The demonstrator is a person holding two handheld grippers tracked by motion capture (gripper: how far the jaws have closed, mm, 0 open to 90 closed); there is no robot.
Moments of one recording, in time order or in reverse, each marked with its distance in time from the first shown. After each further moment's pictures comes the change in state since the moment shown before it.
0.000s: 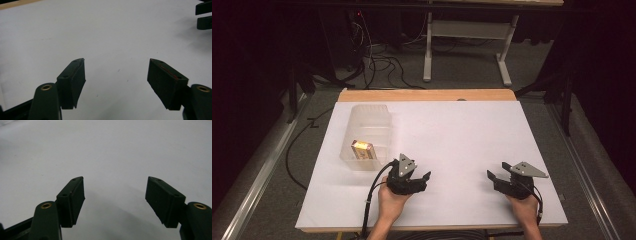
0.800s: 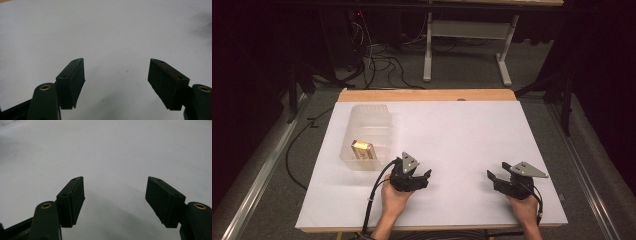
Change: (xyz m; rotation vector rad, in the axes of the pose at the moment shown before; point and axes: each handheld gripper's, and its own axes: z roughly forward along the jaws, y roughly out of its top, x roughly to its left) left arm 0.004 -0.004 0.021 0.014 0.030 -0.016; right arm 0.000 0.000 0.000 0.000 0.000 0.000
